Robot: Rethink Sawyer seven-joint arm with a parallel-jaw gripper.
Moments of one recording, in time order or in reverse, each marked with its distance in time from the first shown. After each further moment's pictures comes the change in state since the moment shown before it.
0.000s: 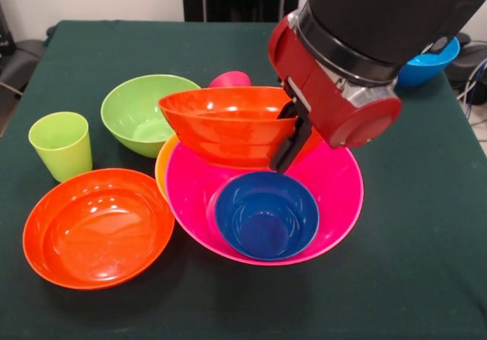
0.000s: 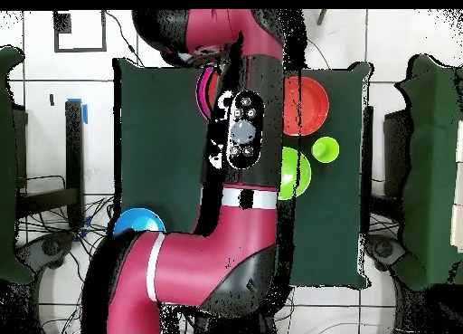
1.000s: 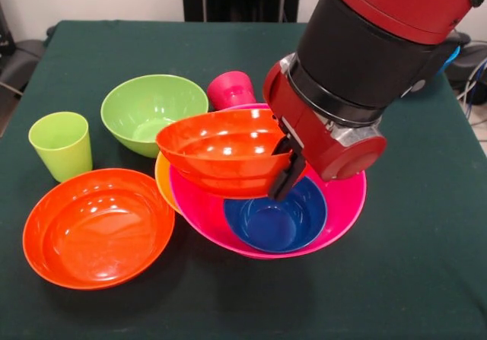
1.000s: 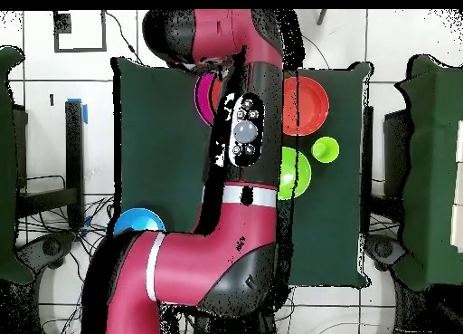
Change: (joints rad) arm 0.002 -0.003 -0.005 0.106 0.026 -0.132 0.000
